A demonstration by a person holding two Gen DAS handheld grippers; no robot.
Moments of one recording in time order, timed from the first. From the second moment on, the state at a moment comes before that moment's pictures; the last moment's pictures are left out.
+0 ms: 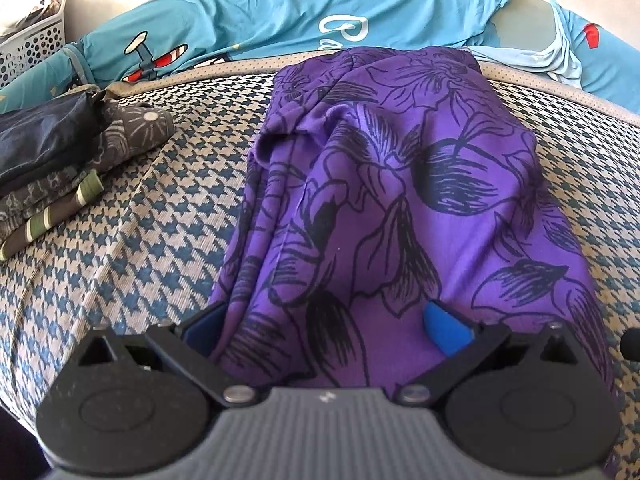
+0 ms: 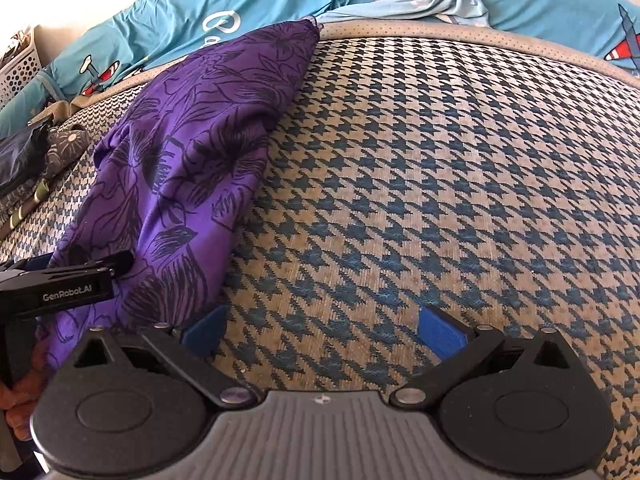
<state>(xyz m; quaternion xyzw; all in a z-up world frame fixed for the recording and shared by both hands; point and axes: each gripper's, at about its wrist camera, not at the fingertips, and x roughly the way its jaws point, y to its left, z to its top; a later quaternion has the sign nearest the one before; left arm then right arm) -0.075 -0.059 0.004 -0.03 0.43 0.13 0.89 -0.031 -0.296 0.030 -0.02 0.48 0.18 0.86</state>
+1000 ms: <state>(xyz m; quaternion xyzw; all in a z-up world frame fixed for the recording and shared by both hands) -0.069 -0.096 0.034 -0.05 0.42 0.09 0.90 0.002 -0.302 0.057 0.09 0.43 0.21 0.87</state>
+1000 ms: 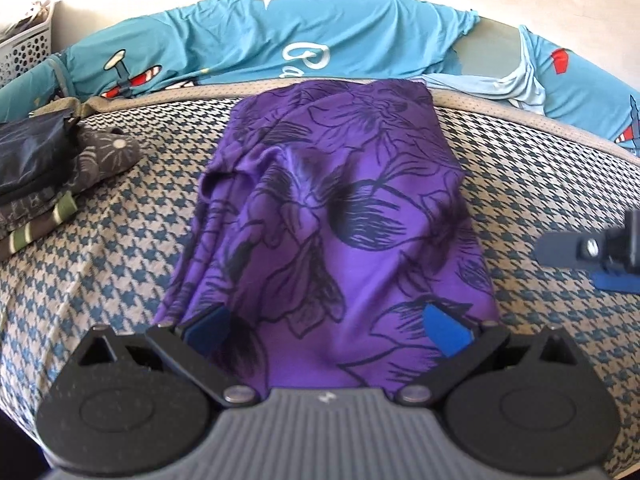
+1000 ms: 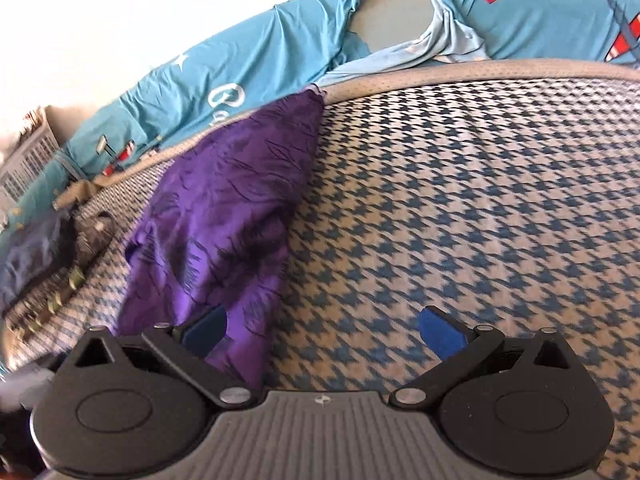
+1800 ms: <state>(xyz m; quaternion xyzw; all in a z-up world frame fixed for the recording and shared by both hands) -0.078 -0.094 0.005 -0.03 0.42 0.06 0.91 0.075 -0.281 0.049 0.11 0.43 0.23 0.87</state>
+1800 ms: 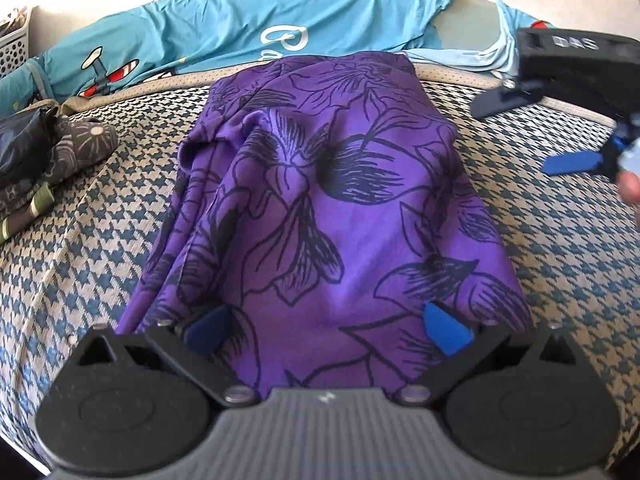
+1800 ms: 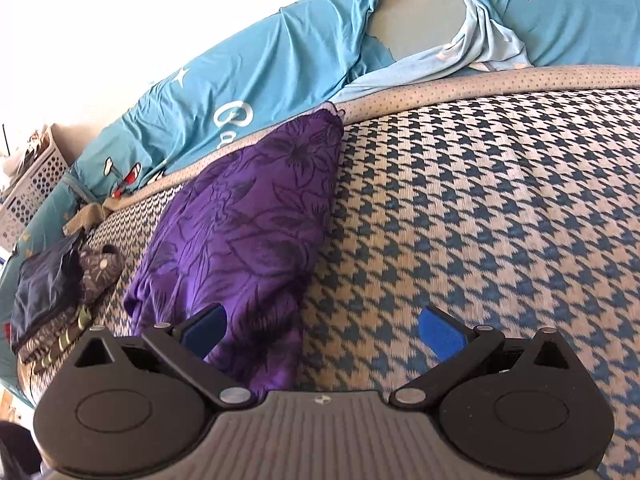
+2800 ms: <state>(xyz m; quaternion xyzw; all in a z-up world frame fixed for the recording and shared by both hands) -0.077 -0.077 0.008 -0.05 0.39 0.02 0.92 0.165 -0.249 0.010 0.20 0.40 0.27 0.85</state>
